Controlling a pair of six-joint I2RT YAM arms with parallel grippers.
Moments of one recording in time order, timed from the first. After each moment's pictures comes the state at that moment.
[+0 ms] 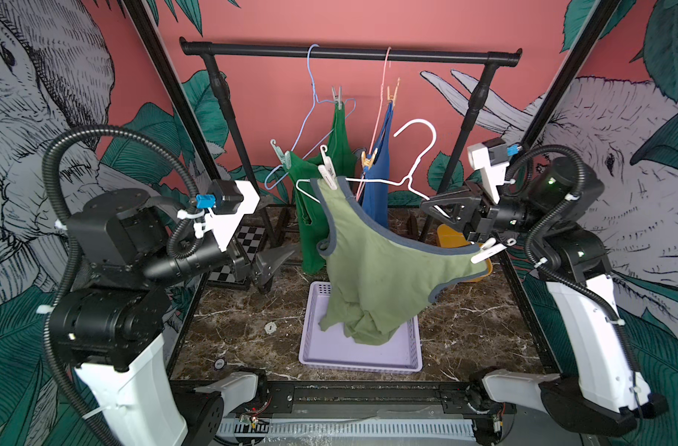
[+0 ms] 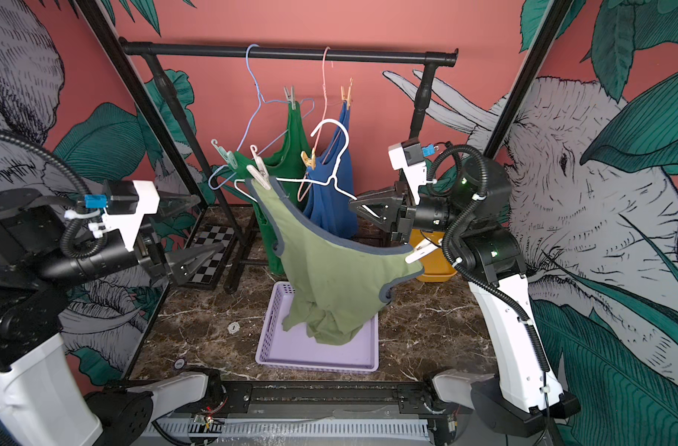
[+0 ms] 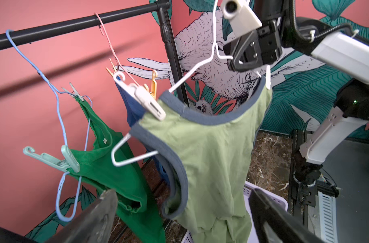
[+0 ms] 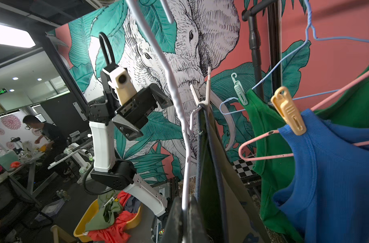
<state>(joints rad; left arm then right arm) -0.14 1.22 2.29 -1.26 0.85 0.38 0.41 1.28 1.87 -0.57 -1.08 0.28</state>
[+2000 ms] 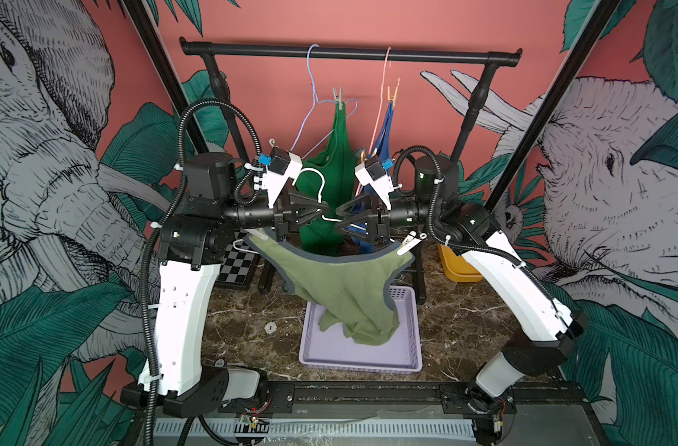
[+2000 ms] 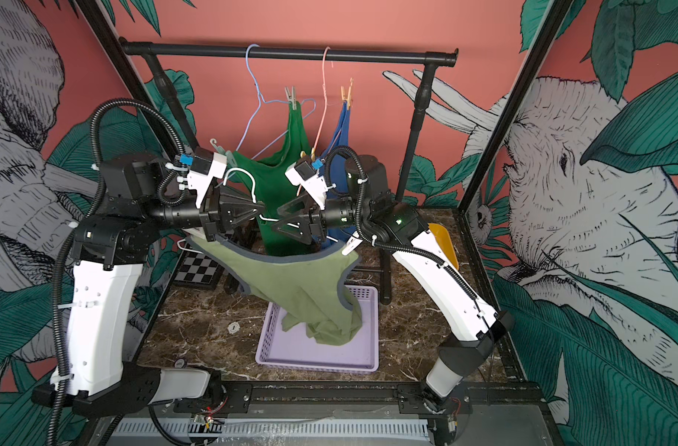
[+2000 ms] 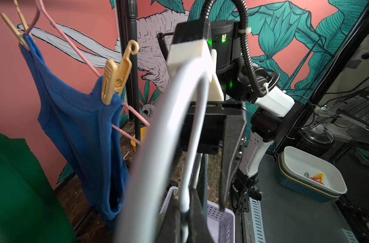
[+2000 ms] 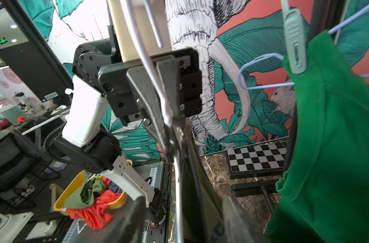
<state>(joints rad) -0.24 1.34 2.01 -0.97 1.12 0.20 0.73 1.64 2.08 -0.62 -0.83 0.06</state>
